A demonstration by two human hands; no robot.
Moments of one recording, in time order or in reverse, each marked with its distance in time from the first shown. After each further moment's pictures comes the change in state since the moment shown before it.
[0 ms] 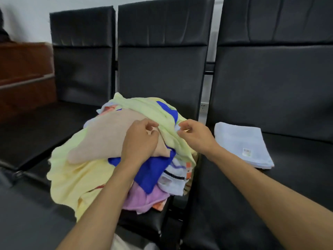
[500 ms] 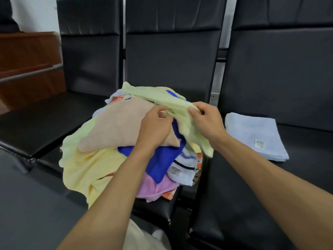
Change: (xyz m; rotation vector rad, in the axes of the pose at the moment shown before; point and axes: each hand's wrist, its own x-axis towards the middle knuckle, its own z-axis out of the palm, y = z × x) left_hand 0.001 0.012 0.010 -0.257 -0.074 -0.114; right_hand 0.002 -0.009 0.004 0.311 0.210 -0.037
